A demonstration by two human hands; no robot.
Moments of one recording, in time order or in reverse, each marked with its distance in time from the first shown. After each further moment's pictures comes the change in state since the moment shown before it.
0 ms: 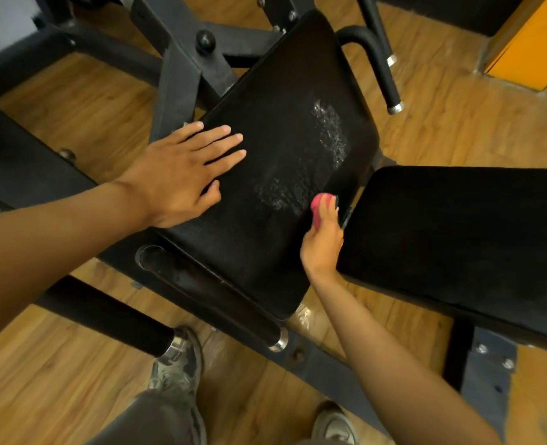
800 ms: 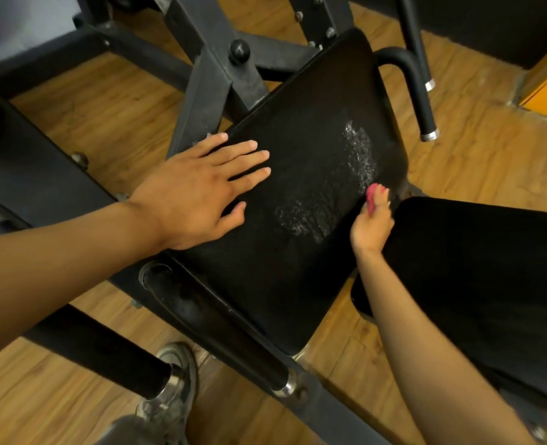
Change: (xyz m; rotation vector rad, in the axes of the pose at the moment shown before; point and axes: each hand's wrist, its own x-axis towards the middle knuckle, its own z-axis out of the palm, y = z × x) left_hand 0.001 0.000 0.010 -0.062 0.026 -0.044; right_hand 0.120 0.016 -0.005 0.046 0.063 0.090
